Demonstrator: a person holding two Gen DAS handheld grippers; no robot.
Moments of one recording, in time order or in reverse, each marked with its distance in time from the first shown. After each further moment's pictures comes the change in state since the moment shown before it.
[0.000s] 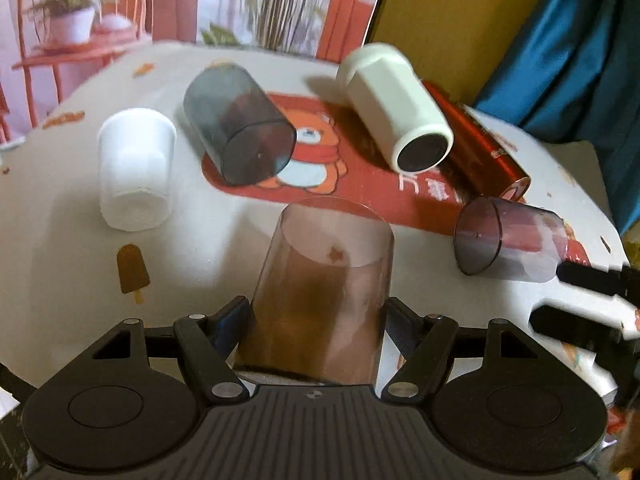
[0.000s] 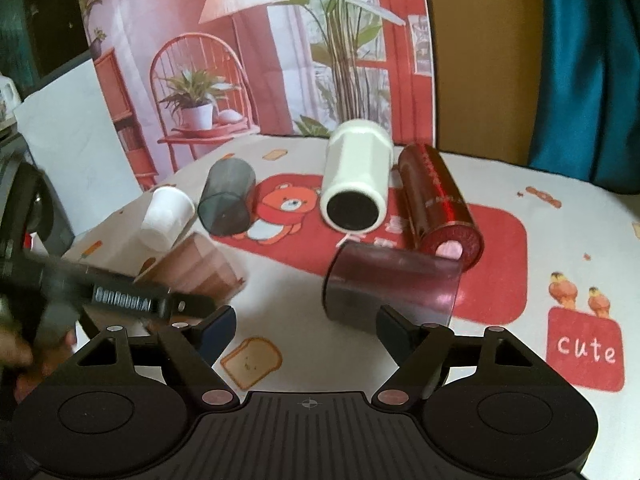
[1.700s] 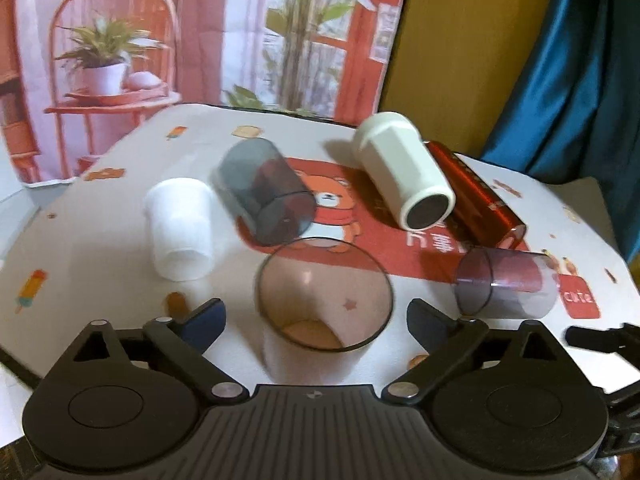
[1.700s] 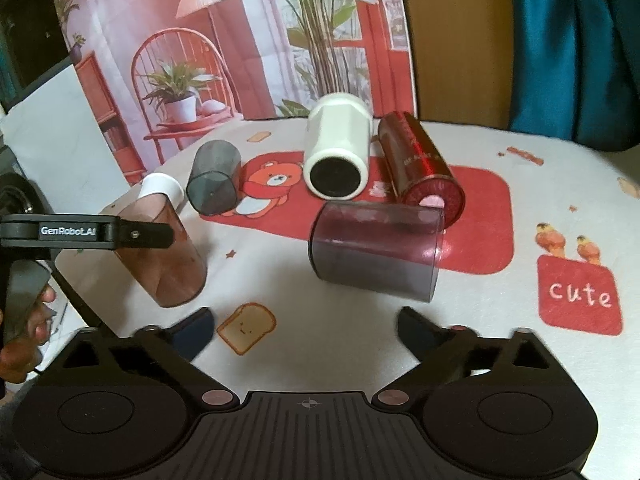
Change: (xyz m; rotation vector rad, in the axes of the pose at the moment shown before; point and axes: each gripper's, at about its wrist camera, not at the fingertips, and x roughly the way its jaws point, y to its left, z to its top) left arm -0.050 -0.001 -0.008 0.010 -0.190 0.094; right arm -0.012 -0.002 -0.016 0.063 0.017 -0.030
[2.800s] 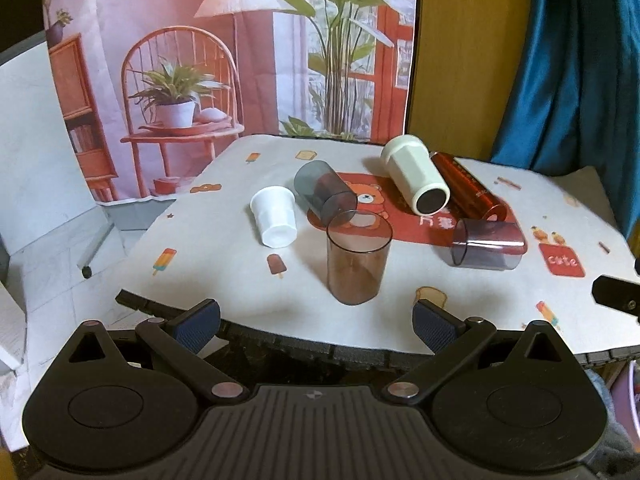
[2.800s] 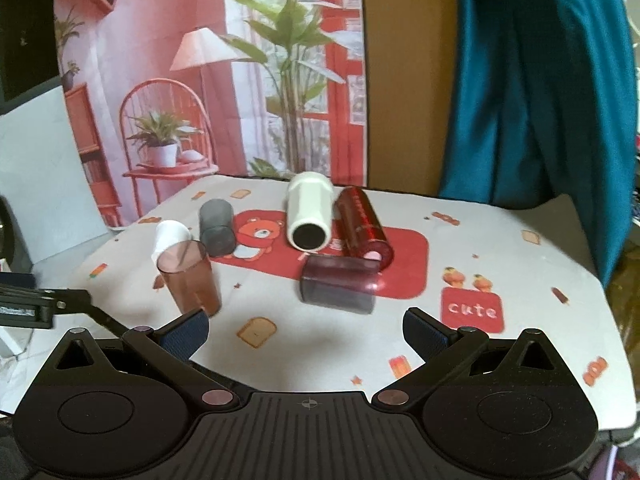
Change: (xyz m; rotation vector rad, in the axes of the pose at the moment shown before) left arm -0.167 -0.014 -0.045 0.033 -0.059 0.146; right arm -0.150 0.051 -0.013 -0.021 -0.133 -0.194
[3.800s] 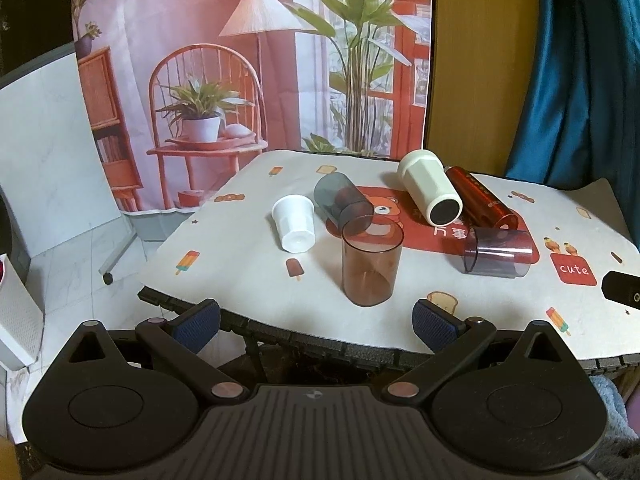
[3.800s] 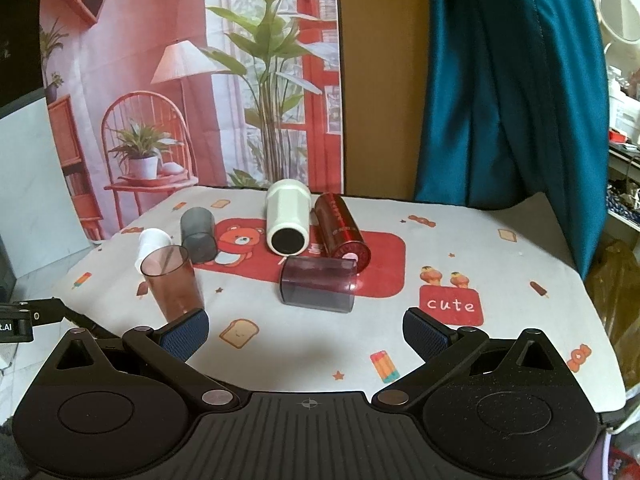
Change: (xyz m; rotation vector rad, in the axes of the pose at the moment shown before) left arm -0.017 -0.006 -0.014 -0.011 -0.061 0.081; right arm -0.006 -0.002 -0.012 0.024 -0.045 -0.041
